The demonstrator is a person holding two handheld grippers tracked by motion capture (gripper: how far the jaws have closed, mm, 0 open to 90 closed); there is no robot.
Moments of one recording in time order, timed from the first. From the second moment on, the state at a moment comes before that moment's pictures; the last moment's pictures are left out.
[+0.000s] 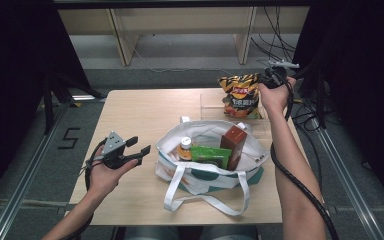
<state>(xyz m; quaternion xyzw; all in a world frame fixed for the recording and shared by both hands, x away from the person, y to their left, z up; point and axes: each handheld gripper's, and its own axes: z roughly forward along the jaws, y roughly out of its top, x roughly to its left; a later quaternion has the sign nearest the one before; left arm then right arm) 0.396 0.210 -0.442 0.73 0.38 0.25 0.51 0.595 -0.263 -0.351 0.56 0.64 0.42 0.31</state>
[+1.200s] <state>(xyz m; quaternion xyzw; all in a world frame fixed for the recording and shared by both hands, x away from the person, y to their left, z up) 0.392 0.208 -0.438 0.72 0.38 0.25 0.52 0.543 -0.292 -0.339 0.59 0.60 0.44 0.32</state>
